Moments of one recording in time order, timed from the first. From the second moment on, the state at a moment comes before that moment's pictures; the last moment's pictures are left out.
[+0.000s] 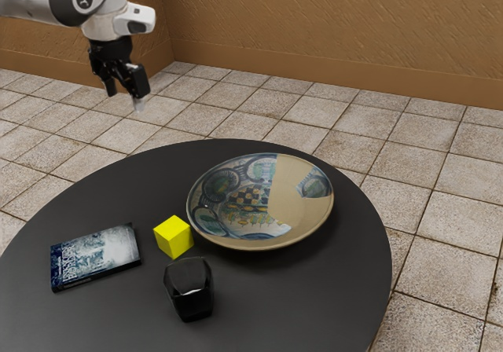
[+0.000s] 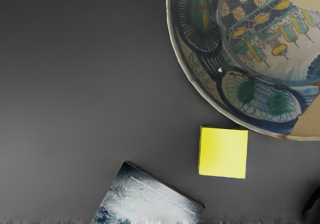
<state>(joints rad) -0.02 0.05 0.11 -1.58 0.09 1.68 0.29</state>
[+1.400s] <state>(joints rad) -0.02 0.21 0.06 -2.14 0.02 2.31 0.22</state>
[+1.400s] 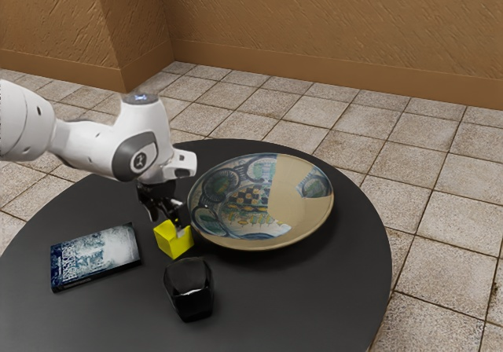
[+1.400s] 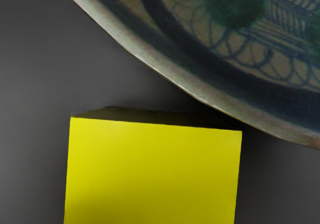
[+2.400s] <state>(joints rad) 0.02 0.31 0.02 -2.12 0.02 2.38 0.25</state>
